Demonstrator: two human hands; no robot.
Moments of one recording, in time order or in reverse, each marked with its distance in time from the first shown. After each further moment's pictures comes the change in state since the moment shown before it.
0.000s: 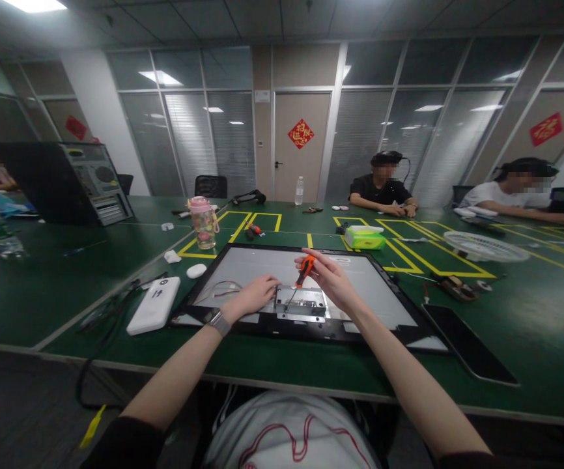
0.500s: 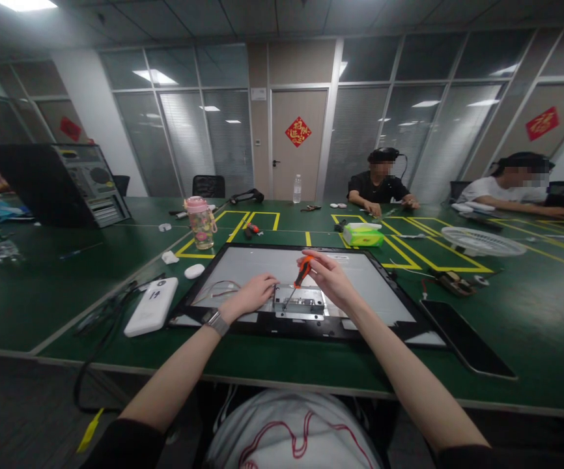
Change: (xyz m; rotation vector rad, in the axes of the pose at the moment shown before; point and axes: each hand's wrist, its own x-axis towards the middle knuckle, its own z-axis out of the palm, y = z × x) left_hand 0.000 -0.004 0.002 -0.003 0.005 0.007; right_hand 0.000 0.001 -0.001 0.048 0.084 0.024
